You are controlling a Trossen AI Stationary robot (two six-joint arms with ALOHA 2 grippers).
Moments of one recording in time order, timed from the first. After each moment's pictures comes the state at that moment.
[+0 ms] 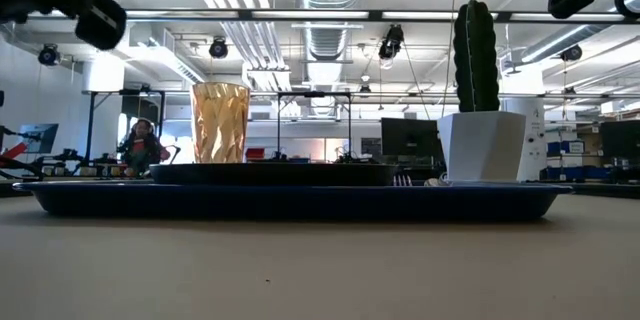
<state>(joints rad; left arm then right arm) -0.11 0.00 0.19 -0.05 0.19 -0.28 0.31 0.00 0.03 0.54 -0.03 0.29</state>
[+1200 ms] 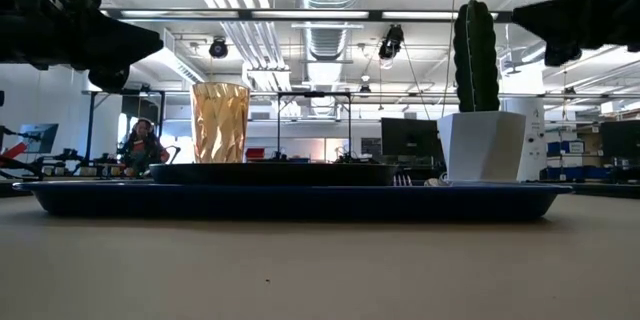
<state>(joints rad) -0.11 0.00 0.01 0.05 -0.27 -0.15 0.31 0.00 0.03 0.18 0.47 -0.12</state>
